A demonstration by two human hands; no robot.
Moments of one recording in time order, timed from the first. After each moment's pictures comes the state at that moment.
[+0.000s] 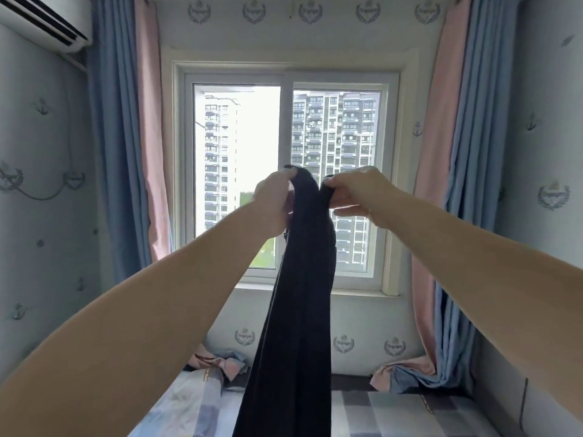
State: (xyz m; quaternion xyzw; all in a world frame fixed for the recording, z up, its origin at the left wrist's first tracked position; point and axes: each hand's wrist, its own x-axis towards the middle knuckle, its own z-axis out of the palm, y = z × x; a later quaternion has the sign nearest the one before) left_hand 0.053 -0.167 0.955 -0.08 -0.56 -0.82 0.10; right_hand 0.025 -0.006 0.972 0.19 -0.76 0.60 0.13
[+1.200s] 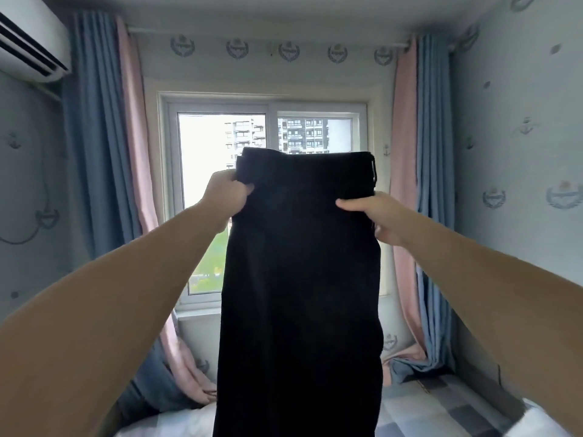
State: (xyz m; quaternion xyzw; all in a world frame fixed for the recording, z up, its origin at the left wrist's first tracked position) left_hand 0.091 -0.445 1.004 -0.15 -0.75 -0.58 0.28; right_hand 0.111 -0.168 0.974 0.12 -0.73 0.66 0.14
